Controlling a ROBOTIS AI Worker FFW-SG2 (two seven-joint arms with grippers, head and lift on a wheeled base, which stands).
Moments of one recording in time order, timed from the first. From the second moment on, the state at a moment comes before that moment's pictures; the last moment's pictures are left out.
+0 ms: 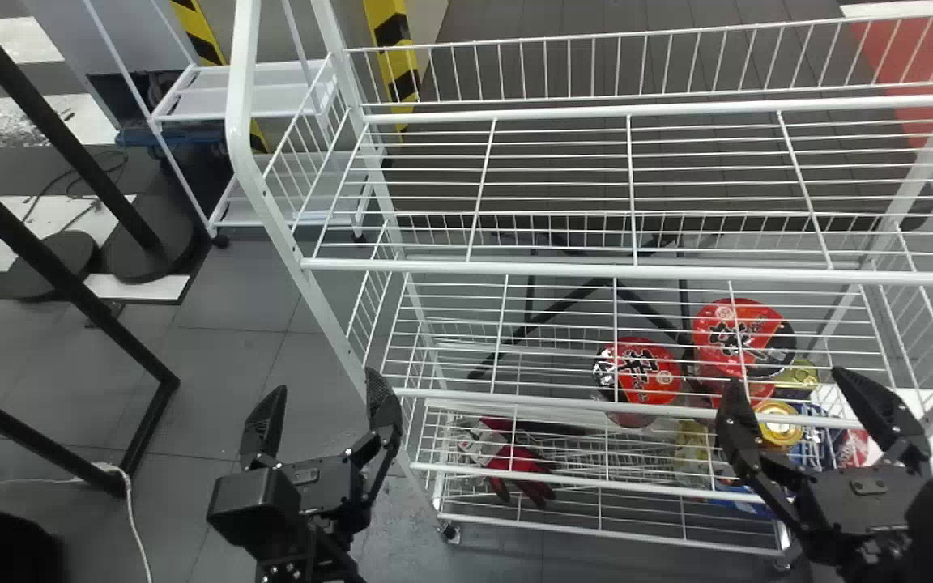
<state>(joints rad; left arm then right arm) 0.60 0.20 -0.14 -1.80 0.15 -0.33 0.40 0.57 -0.09 0.13 -1.86 -0.03 -0.16 0.03</state>
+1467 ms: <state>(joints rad) 0.60 0.20 -0.13 -1.80 0.16 -0.32 0.41 0.54 -0.09 0.14 -1.81 -0.03 -0.15 0.02</state>
